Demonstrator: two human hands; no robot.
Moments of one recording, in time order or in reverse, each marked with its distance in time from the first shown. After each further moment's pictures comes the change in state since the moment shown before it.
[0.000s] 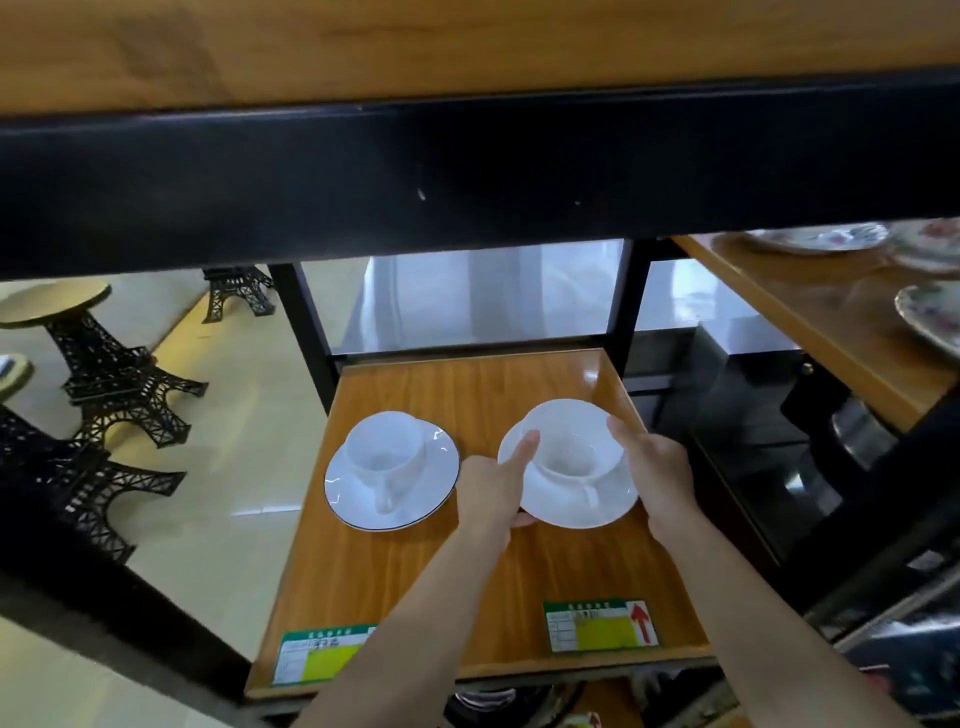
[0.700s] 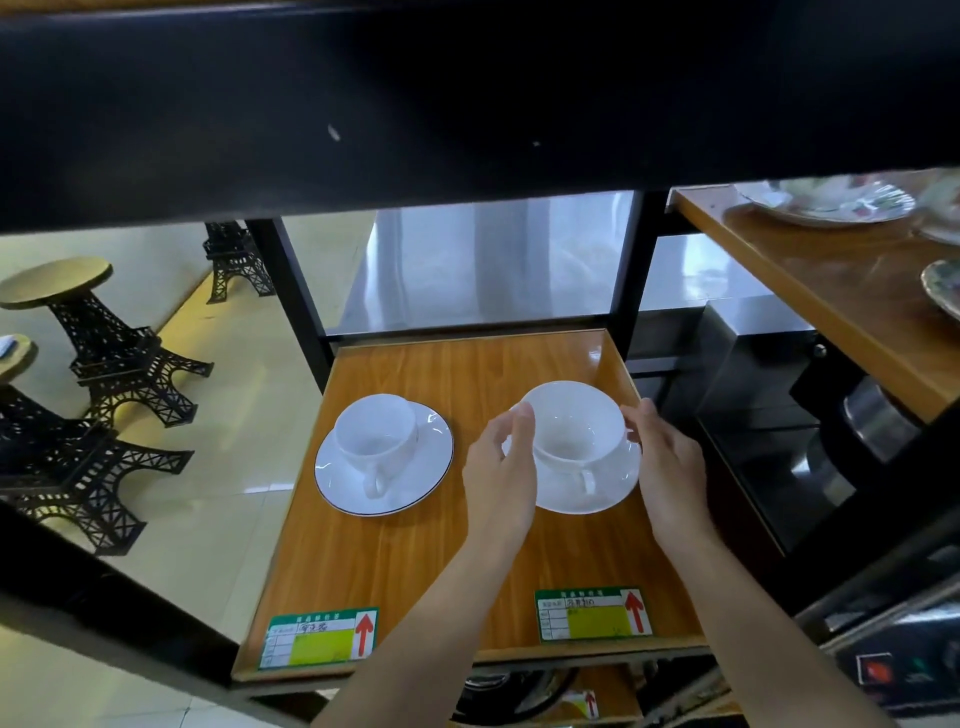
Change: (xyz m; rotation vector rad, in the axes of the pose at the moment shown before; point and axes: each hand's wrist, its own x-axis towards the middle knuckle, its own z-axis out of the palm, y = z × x) left_hand -0.032 0.001 0.012 -0.040 0.073 0.341; right_hand -0.014 0.009 -0.009 0.112 -0.023 -0.161
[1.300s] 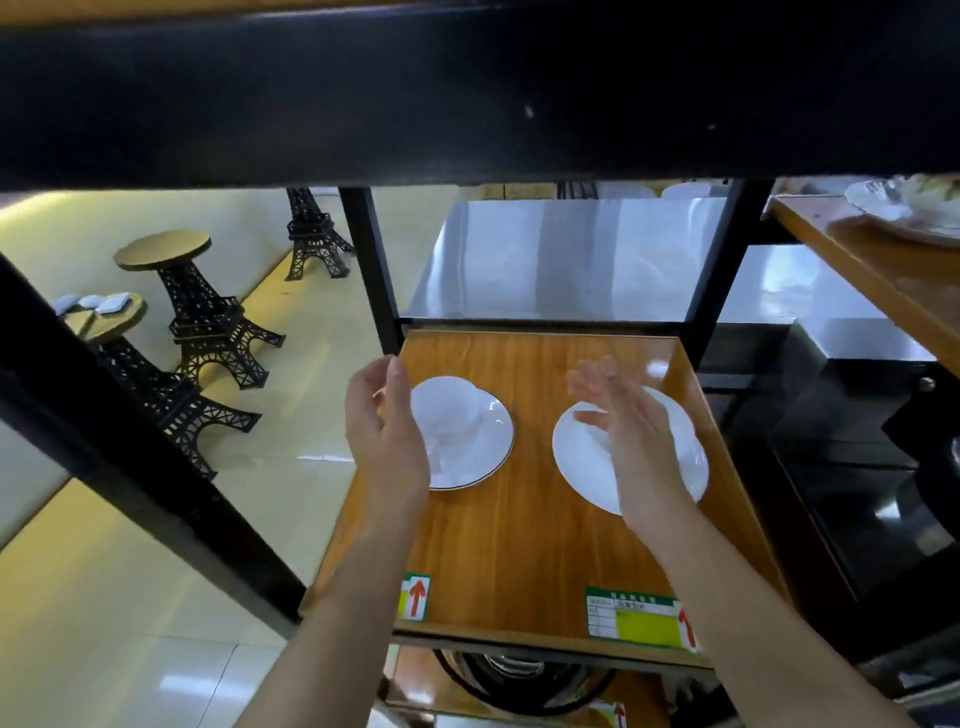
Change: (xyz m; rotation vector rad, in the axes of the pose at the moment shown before) left_hand 0.005 0.028 -0.108 -0.115 0.567 0.288; right_hand -0.036 -0.054 0.062 0.094 -0.333 -0.097
